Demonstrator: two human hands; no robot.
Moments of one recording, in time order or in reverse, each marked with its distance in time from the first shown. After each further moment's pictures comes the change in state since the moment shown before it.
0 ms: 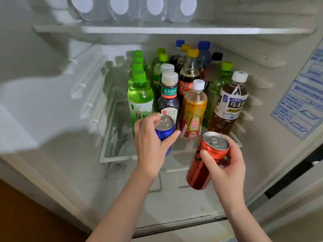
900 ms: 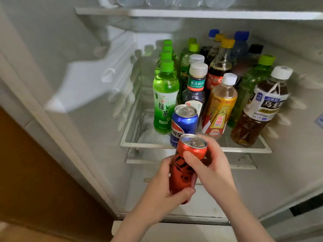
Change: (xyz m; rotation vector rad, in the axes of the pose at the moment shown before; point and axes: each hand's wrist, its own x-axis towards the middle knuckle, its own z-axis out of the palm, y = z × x) left_hand -0.103 0.003 -0.057 -0.333 -0.579 -0.376; right_hand -0.011 -0.018 0.037 0.136 -0.542 0.095
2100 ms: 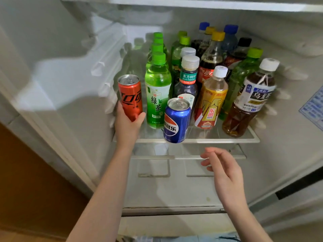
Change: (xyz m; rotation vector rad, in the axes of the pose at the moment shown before) left_hand 0.123 -0.022 -0.079 0.053 0.668 -0.046; right_hand -0.032 0.033 -0.028 -0.101 0.267 0.107
